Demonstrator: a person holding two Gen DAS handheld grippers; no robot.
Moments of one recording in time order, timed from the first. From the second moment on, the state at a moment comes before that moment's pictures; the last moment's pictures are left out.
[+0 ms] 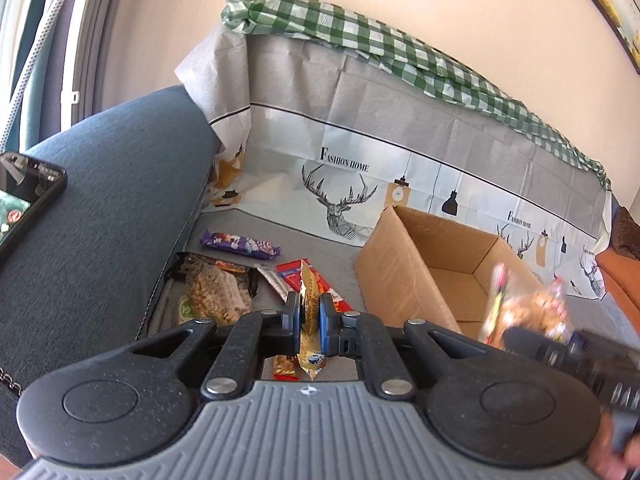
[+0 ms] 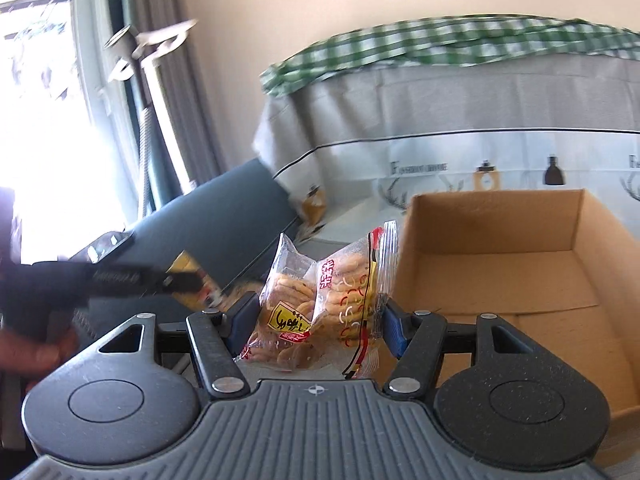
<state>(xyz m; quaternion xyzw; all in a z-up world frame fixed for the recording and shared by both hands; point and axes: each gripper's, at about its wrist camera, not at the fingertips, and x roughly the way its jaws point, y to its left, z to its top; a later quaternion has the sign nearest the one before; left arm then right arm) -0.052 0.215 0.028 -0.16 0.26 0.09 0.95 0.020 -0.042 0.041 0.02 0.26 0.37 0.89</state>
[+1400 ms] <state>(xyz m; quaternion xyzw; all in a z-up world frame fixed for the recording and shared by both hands) 0.029 0.116 0.034 -0.08 0.19 0.01 0.98 0.120 -0.149 0.039 0.00 0.27 0.22 0.94</state>
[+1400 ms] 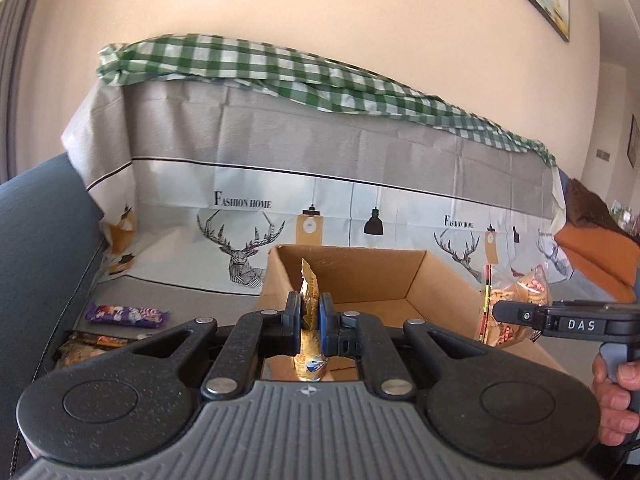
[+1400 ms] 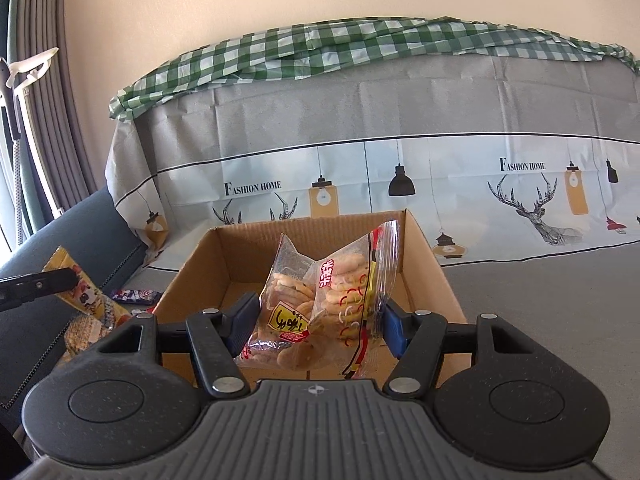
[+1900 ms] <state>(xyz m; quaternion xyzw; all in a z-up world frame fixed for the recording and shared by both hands) 0.052 0.050 0.033 0.00 0.12 -0.03 0.99 0.128 -0.136 0.033 -0.02 0.28 0.21 0.94</state>
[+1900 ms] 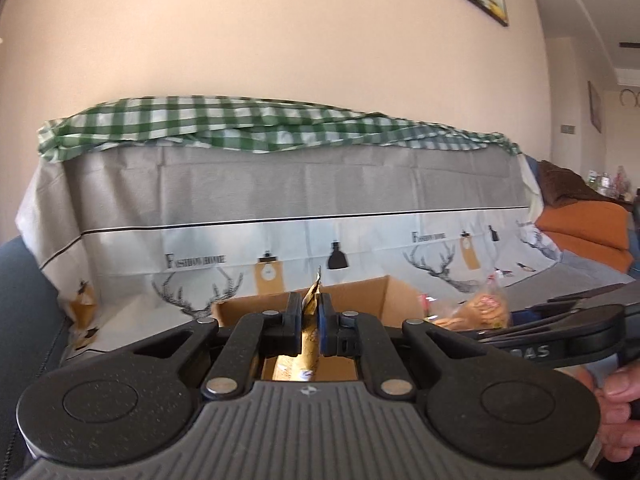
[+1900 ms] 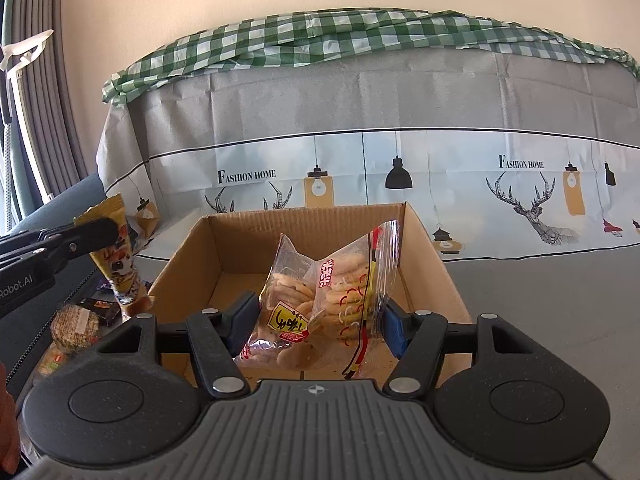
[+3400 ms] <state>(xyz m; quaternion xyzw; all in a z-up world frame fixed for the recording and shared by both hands) 0.130 0.081 -0.028 -0.09 0.37 0.01 0.92 0.163 -0.197 -0.004 -0.02 0.39 0.00 0.92</state>
